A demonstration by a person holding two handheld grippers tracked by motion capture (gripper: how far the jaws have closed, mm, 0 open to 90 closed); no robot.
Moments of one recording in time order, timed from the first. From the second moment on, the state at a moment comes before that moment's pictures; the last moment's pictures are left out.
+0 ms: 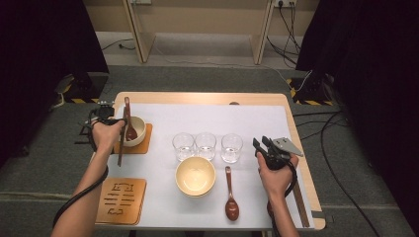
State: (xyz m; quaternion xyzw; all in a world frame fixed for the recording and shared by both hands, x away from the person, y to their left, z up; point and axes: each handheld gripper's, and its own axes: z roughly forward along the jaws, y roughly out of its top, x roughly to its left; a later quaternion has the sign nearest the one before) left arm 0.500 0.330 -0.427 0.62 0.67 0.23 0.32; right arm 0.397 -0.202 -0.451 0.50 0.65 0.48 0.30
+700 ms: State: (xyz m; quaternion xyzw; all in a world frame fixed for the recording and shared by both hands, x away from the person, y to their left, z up) left arm 0.407 0.356 -0.416 0.71 0.57 0.22 0.35; right arm 0.393 -0.209 -0.446 0.51 0.64 0.49 0.31
